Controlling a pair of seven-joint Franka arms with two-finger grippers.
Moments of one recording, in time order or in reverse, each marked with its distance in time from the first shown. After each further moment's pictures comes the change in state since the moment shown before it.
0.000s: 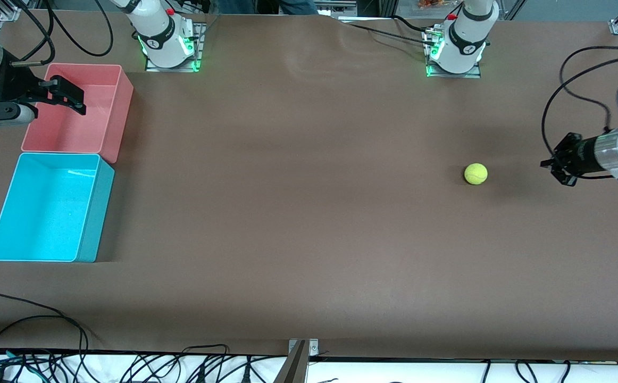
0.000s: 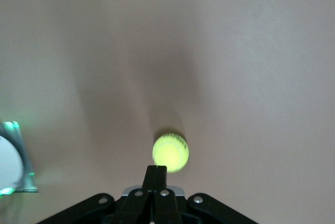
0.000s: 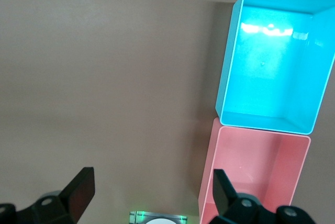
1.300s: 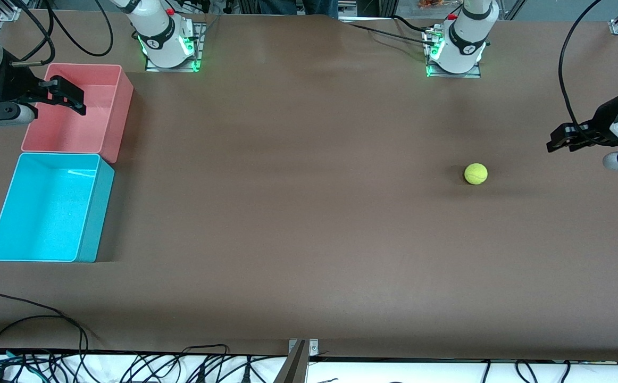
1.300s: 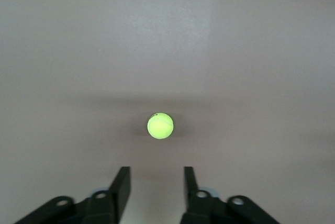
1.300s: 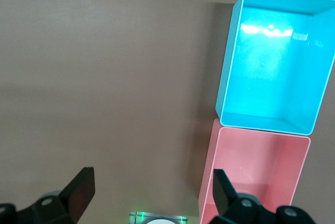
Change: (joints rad) left arm -0.154 -0.127 0.012 0.266 -0.005 -0.249 1.201; right arm 0.000 0.000 0.000 0.000 0.000 0.002 0.000
